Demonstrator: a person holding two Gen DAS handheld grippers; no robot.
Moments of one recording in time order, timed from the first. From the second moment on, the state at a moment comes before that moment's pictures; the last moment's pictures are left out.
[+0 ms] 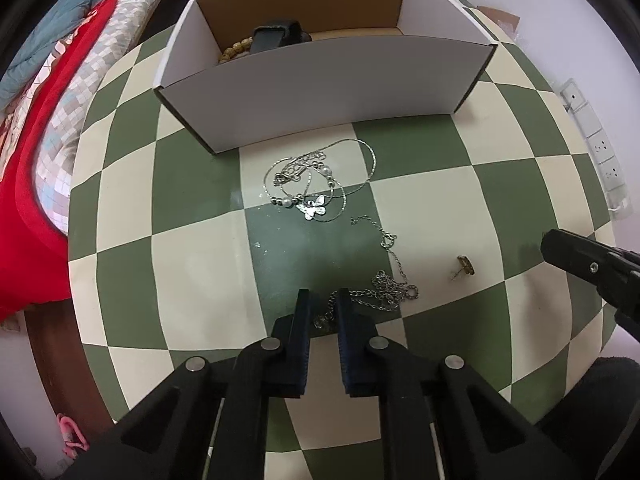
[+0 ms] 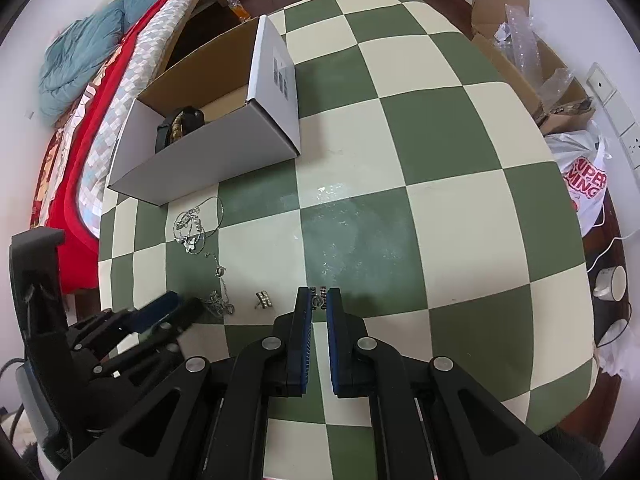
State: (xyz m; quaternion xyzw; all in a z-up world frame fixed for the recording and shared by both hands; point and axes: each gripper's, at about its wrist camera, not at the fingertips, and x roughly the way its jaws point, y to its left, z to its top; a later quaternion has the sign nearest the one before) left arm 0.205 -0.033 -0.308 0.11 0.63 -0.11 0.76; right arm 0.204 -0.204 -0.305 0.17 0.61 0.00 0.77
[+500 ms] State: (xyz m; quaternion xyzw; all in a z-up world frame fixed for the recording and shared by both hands) left arm 0.197 -0.003 -0.259 0.06 0.60 -0.10 0.79; right arm 0.205 -0.195 -0.292 0.16 0.61 0.01 0.78
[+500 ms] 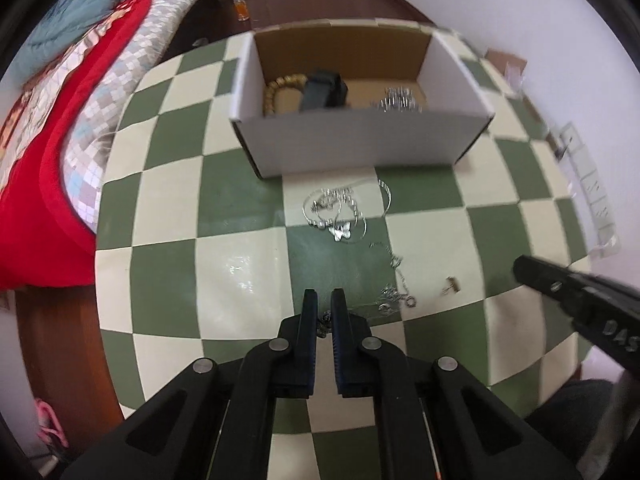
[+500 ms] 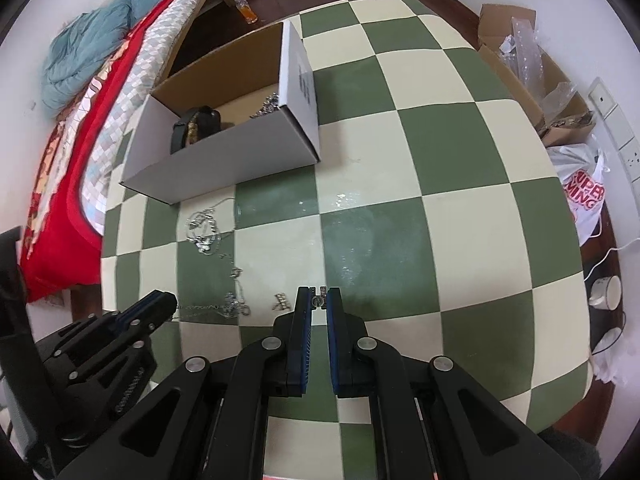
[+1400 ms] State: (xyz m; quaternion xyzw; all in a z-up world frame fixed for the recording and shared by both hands) left arm 0.292 0.009 -0.065 0.01 0.50 -0.16 0.85; right arm 0.272 -0.202 -0.151 0.21 0.53 0.08 0.82
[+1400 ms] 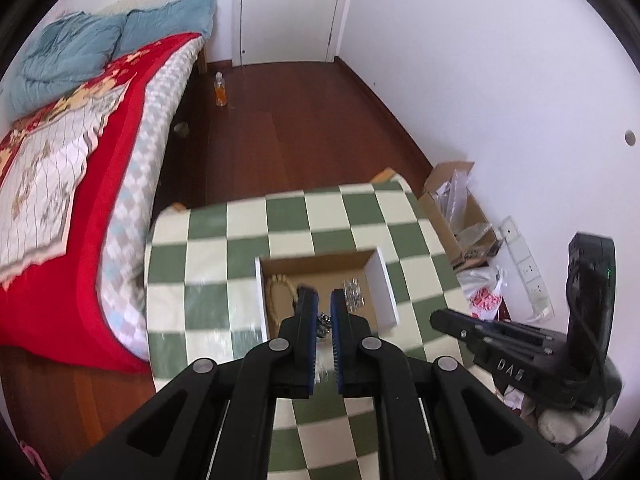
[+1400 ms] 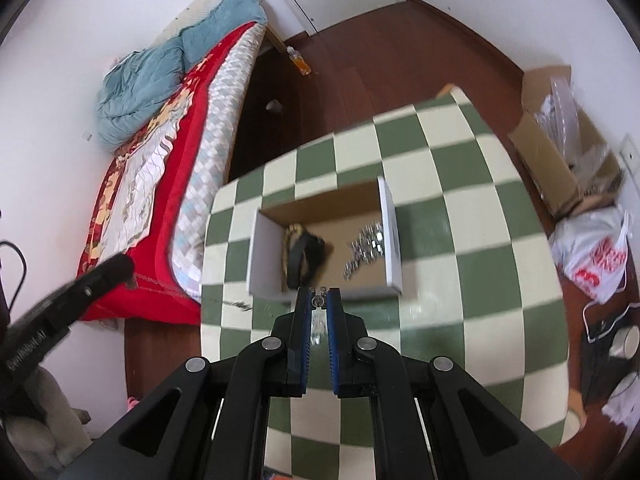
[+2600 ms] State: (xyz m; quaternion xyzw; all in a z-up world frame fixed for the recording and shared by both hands) left arm 0.410 0.028 -0.189 -0.01 0.63 -0.05 0.78; right arm 0.428 -0.162 -0.250 0.12 0.66 0.06 0.73
